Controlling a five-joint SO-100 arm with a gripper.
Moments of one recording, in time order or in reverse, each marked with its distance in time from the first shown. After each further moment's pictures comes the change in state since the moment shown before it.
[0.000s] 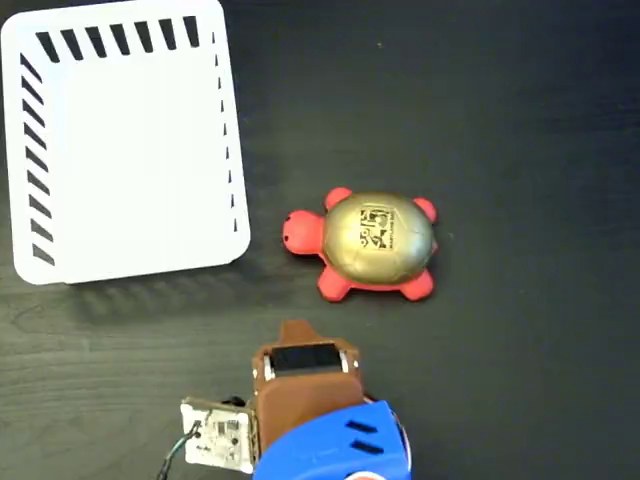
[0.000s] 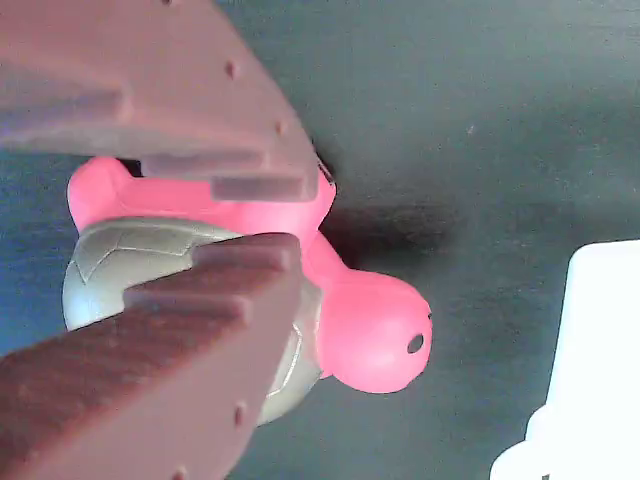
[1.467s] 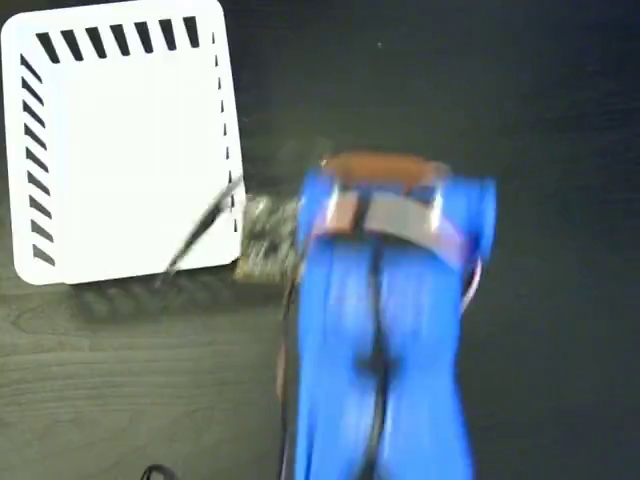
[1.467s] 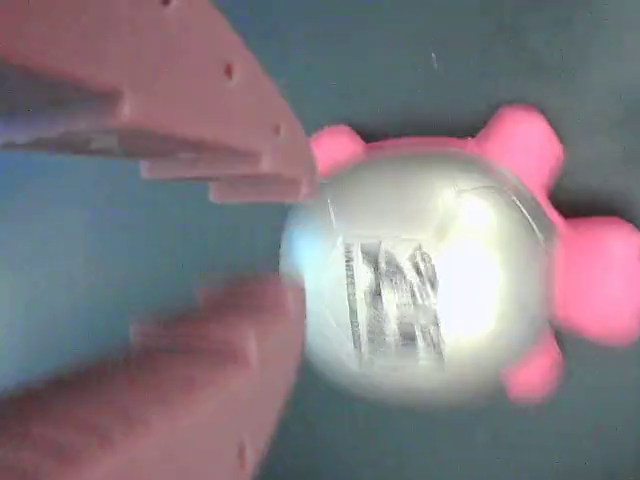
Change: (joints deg) arm 15.7 -79.5 -65.0 17.8 -5.7
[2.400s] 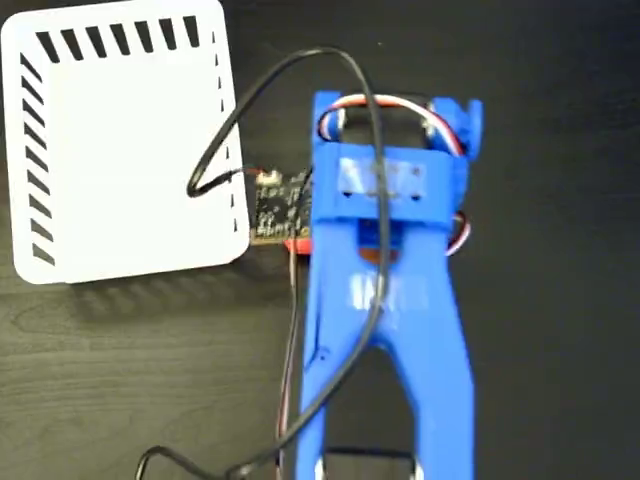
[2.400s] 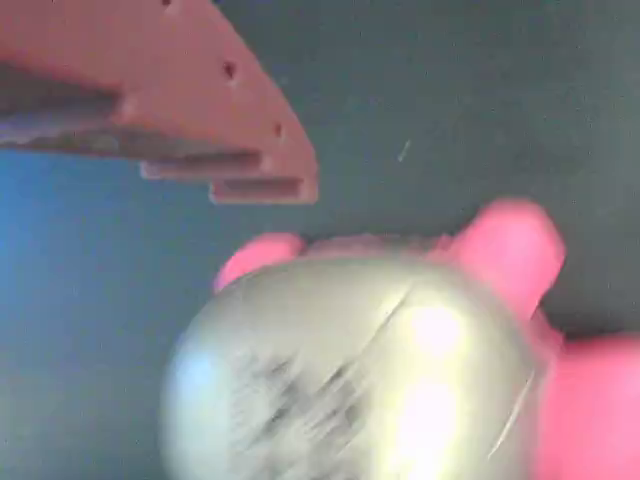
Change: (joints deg) arm -0.8 -17.3 -3.6 0.1 -0.1
